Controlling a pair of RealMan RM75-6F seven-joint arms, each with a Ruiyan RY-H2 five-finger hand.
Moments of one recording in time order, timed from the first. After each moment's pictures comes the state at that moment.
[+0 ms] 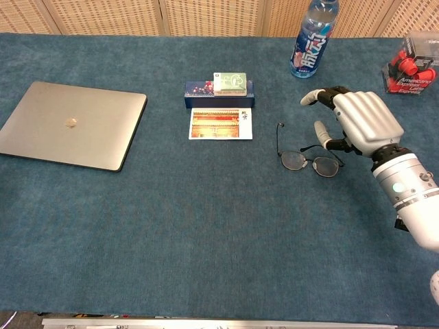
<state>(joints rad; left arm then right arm) -0.08 -1.14 -0.04 -1.64 1.51 1.51 0.10 0.37 -1.74 0.10 -1.29 -1.46 1.30 -0.27</state>
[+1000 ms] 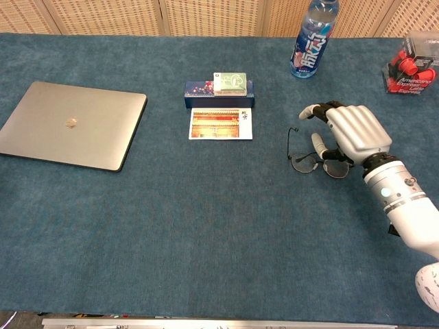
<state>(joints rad) -0.07 -1.13 -0.04 -1.63 1.51 1.52 0.08 0.38 -1.81 0.09 -1.15 -1.43 1.25 -0.25</state>
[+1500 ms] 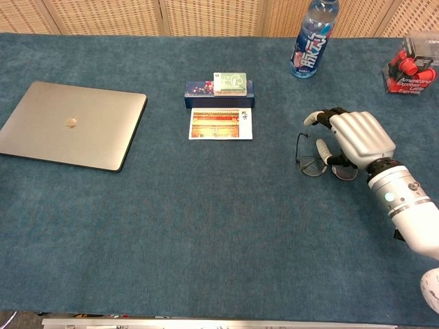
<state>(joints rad) -0.07 -1.13 -0.04 -1.62 1.51 1.52 0.07 0.37 -1.81 0.08 -1.13 -1.42 1.24 -0.26</state>
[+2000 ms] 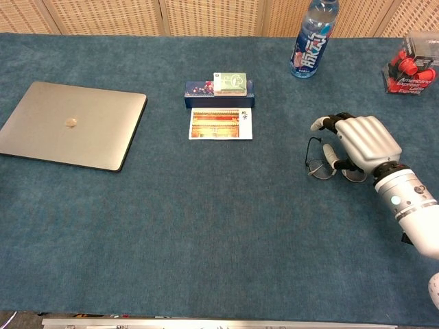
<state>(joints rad) -0.07 -1.13 -0.04 -1.63 1.51 1.52 0.08 0.36 -1.80 0.06 -1.11 -1.41 1.22 -0.27</state>
